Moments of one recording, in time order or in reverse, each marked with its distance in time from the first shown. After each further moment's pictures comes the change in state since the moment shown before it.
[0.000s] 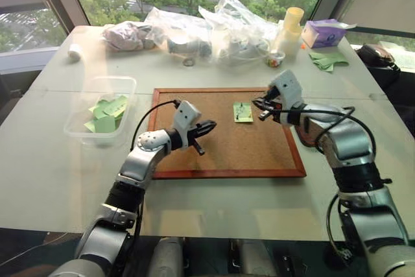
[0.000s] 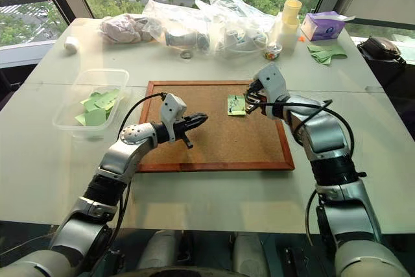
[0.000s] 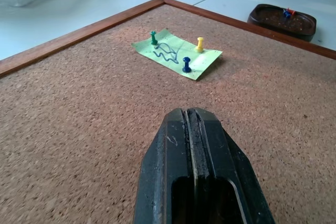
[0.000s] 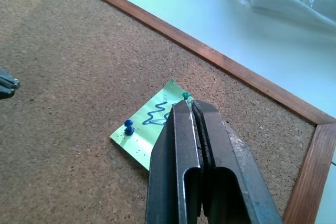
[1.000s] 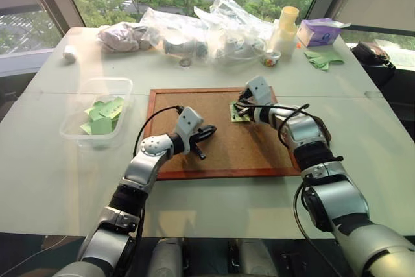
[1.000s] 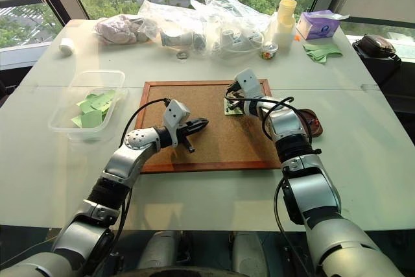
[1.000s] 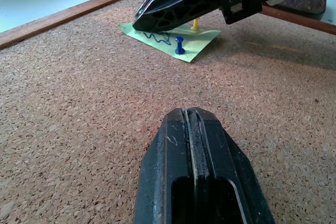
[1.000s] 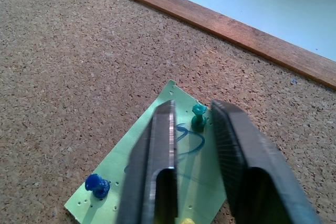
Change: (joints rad) left arm 0.026 -0.004 -0.012 0.013 0.042 -0.031 0.020; right arm -0.171 0.190 0.011 0.521 -0.132 -0.260 -0.042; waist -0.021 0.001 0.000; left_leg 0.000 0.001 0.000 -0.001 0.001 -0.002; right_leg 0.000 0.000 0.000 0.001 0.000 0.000
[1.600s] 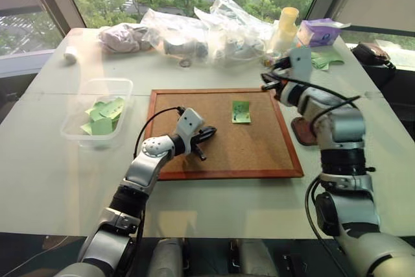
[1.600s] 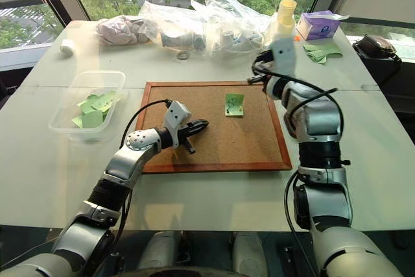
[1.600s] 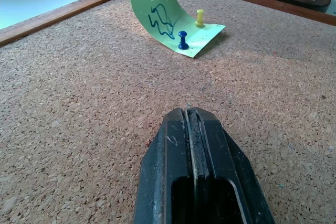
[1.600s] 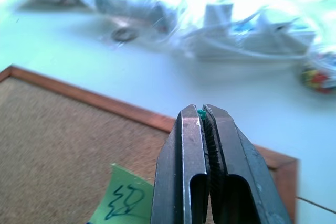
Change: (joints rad) left arm 0.009 -0.004 -0.011 -0.020 0.031 0.035 0.013; right arm 0.139 -0.067 -0.302 -0.600 0.135 0.379 -0.154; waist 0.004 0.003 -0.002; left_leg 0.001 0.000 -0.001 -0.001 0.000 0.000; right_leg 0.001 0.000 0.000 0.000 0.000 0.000
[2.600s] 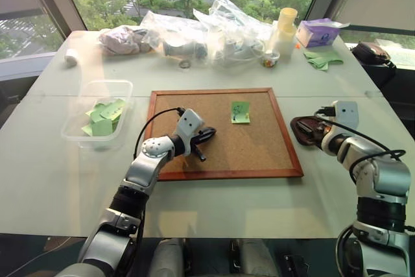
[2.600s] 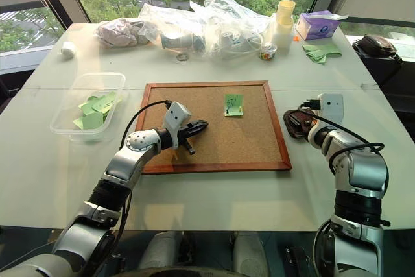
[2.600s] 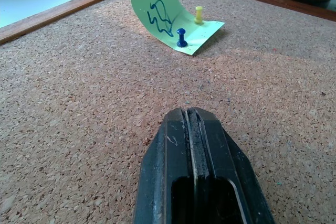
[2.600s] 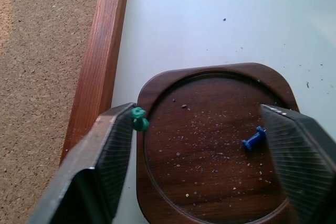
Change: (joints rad) left arm 0.003 -0.003 0.000 0.006 0.009 -0.003 -0.007; right arm 0.363 -0.093 -0.178 -0.140 0.079 0.163 -0.091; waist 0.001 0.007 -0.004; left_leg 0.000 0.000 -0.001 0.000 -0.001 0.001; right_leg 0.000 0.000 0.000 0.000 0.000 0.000
